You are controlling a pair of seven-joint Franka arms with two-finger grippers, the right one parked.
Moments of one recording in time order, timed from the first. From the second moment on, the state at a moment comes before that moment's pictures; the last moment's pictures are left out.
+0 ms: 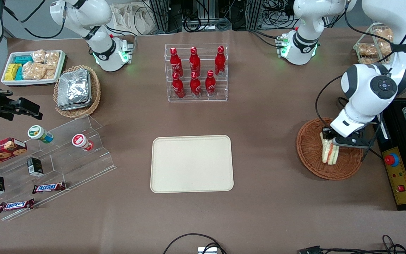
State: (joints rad) arm 0.11 0.11 -0.15 -2.27 0.10 2.52 0.07
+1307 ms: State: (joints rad) arm 0.00 0.30 -0.37 -1.70 0.13 2.03 -0.31
